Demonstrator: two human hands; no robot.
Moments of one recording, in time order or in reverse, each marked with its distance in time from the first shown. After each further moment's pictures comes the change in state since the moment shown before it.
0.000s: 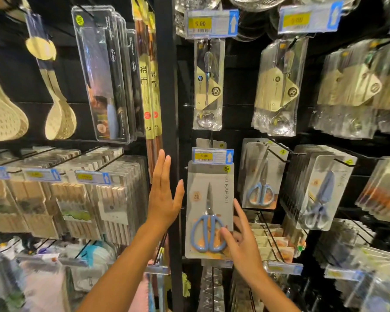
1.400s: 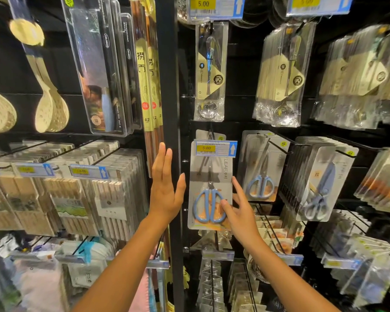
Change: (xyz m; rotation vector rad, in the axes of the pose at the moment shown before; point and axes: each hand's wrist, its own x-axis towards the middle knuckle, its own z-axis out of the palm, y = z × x) left_hand -0.001 -0.009 0.006 -0.029 0.029 0.035; right_hand 0.054 0.010 0.003 -0.069 0.054 -0.041
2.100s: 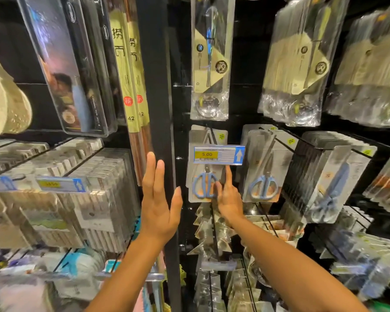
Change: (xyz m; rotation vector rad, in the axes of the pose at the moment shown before) left_hand 0.000 -0.011 0.011 -0.033 0.040 0.059; right_hand 0.124 0.066 0.034 -0.583 0.167 0.167
